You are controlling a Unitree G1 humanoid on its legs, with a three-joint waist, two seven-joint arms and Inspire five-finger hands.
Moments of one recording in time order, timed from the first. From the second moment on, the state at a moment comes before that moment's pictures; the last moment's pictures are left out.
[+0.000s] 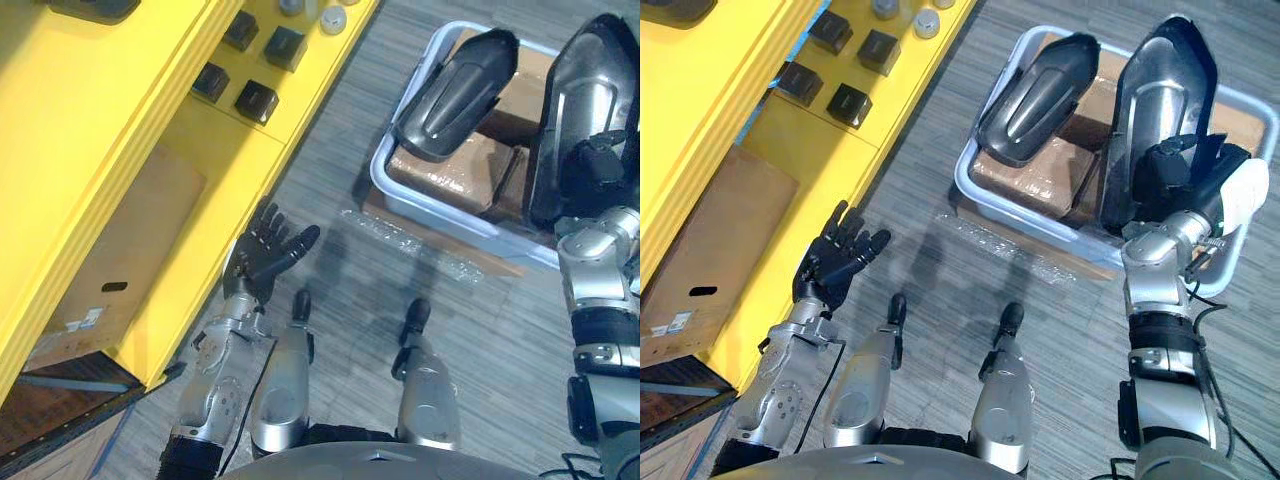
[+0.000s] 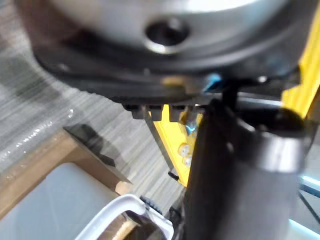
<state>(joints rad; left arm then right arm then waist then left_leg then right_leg) 0.14 0.14 -0.12 -0.17 -0.62 -0.04 0.04 -0.47 -0.59 -0.18 0.42 -0.15 0.17 -0.69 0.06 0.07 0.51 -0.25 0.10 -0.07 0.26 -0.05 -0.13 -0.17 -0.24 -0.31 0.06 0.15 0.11</state>
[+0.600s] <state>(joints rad) -0.10 0.21 -0.28 -0.09 -0.46 0.10 -0.06 -0.30 -0.43 -0.19 0.28 -0.27 0.10 -0.70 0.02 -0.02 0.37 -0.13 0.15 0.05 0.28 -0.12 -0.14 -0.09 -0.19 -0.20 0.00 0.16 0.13</state>
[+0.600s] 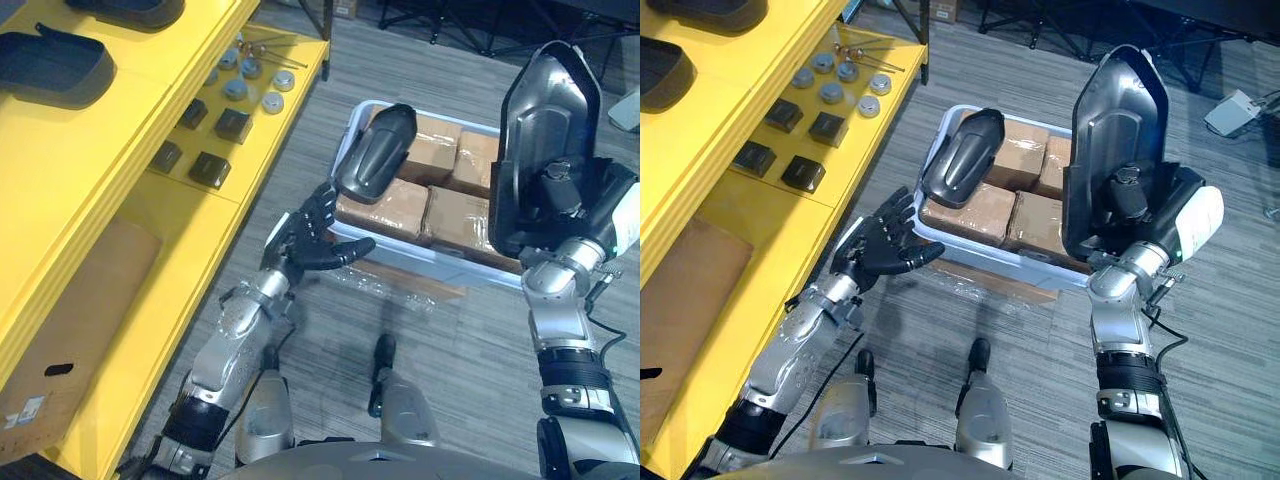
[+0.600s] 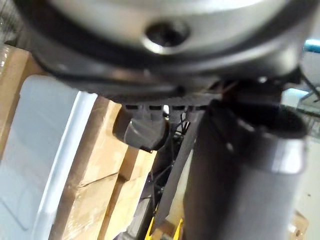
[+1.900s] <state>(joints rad) -0.46 0.07 -0.55 0.21 -0.71 0.10 0.26 -0.35 -0.22 0.17 0.31 -0.42 -0.14 -0.61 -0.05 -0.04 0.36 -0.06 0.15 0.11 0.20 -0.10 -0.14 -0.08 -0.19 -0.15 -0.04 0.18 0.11</state>
